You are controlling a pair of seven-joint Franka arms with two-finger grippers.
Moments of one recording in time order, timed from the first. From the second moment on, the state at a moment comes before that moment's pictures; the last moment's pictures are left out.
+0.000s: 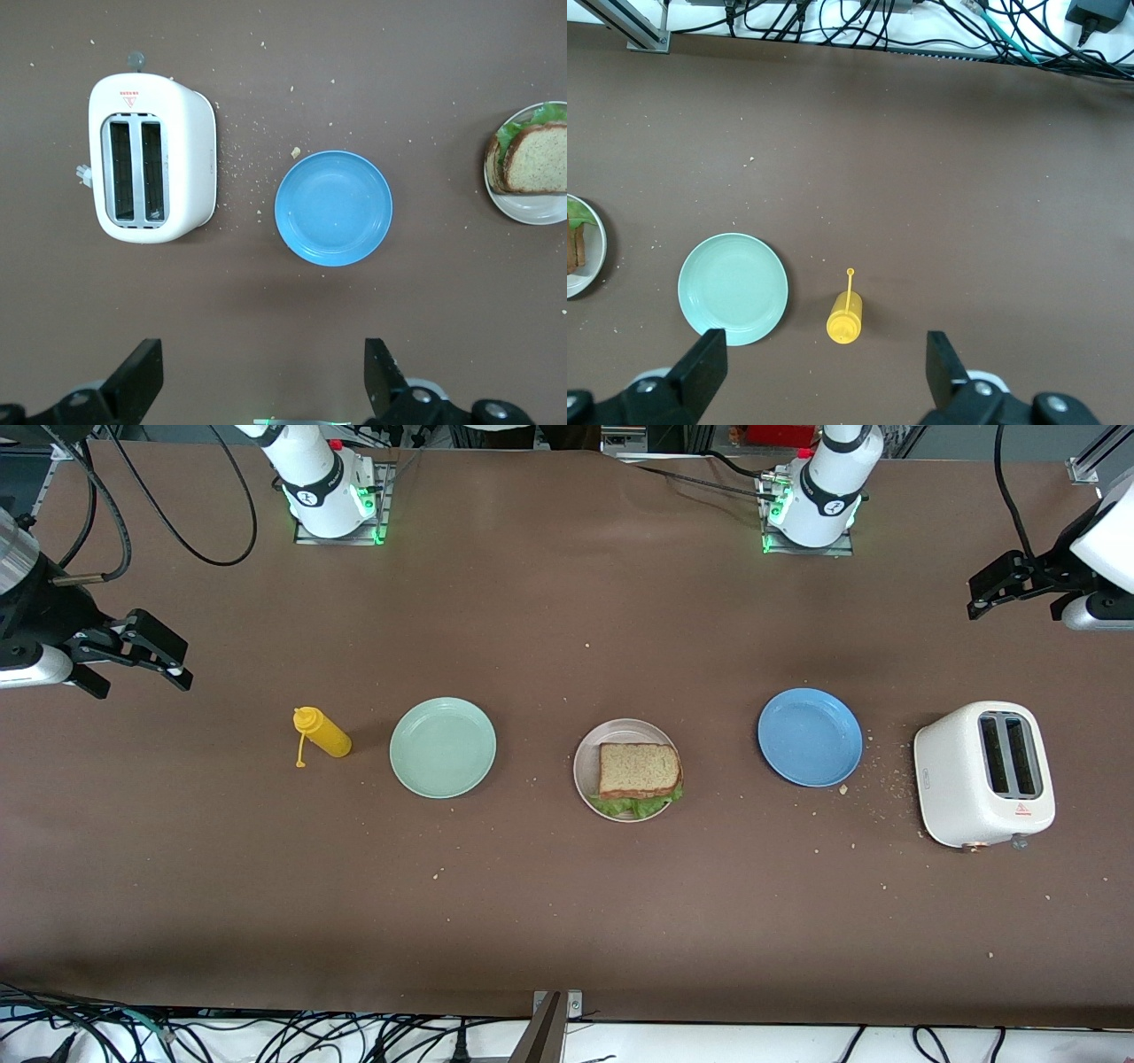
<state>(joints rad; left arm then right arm) -0.18 -0.07 0.16 -1.63 0.05 1.49 -0.02 0.08 0.10 0.03 -1.45 0.03 1.73 0.02</state>
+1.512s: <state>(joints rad) -0.14 -0.06 0.16 -1.67 0.00 1.55 -0.02 0.08 0.11 0.03 -1.45 0.03 1.73 0.02</state>
